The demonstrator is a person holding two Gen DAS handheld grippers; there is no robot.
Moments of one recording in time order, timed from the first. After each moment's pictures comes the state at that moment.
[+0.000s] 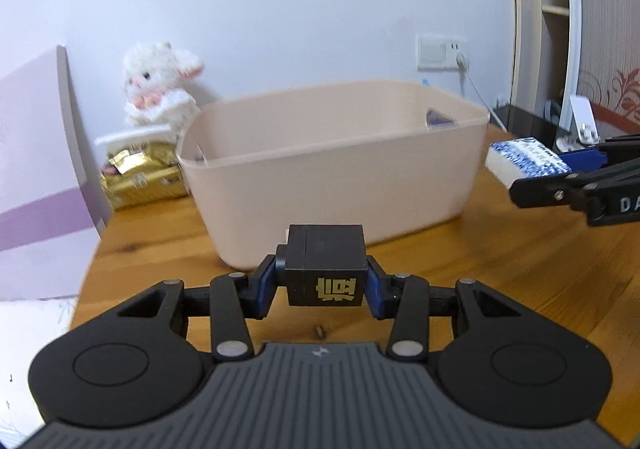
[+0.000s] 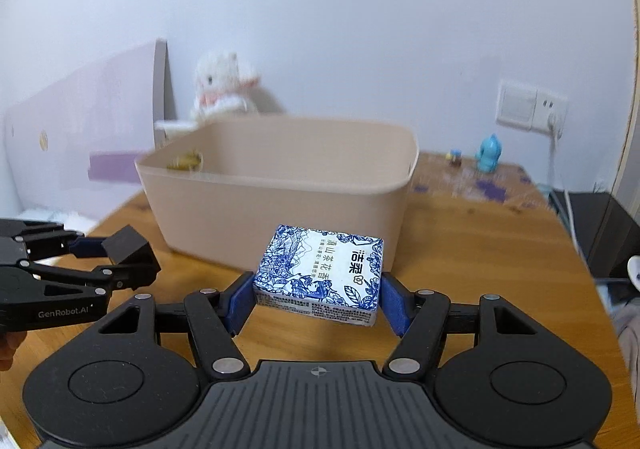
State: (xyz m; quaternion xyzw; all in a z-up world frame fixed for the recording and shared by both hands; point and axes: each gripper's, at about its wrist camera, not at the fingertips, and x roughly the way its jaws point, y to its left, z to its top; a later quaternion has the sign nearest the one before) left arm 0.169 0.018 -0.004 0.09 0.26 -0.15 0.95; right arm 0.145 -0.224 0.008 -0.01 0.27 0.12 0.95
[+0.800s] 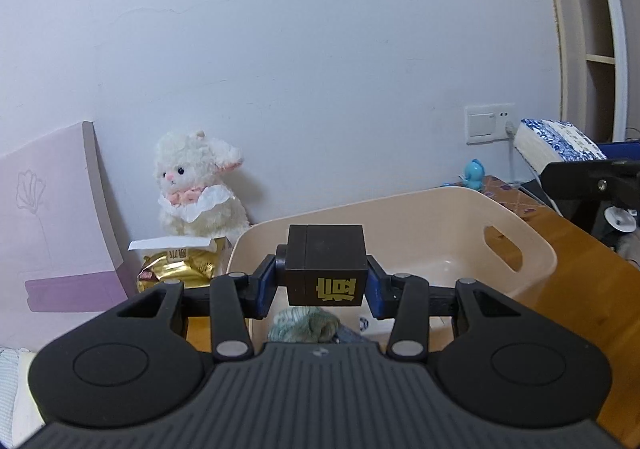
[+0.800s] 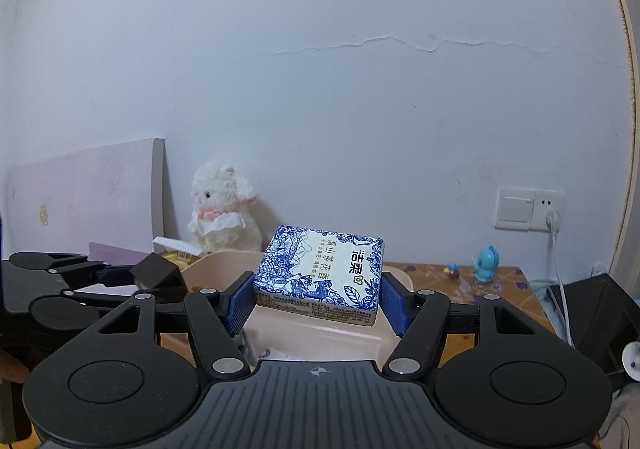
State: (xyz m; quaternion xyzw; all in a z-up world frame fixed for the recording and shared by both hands) left arm 0.244 -0.005 0.070 0.10 0.20 -0.09 0.97; right arm 0.192 -0.215 0.095 0.00 0.17 0.12 0.98
